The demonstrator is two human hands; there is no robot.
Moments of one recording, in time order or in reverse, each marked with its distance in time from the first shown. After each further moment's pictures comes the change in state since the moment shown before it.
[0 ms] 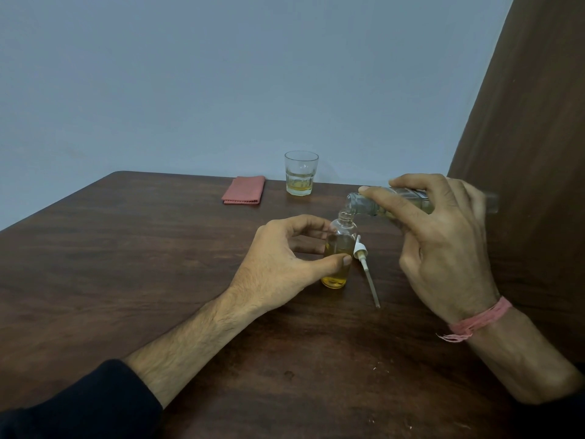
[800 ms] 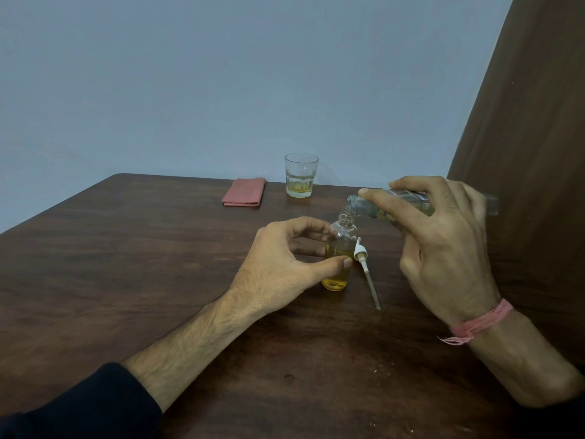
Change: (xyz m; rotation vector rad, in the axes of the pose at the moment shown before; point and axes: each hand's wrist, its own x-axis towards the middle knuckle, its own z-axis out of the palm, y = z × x) left_hand 0.000 0.000 0.000 0.001 0.001 0.009; right_hand 0.000 0.000 0.000 -0.005 0.002 -0.008
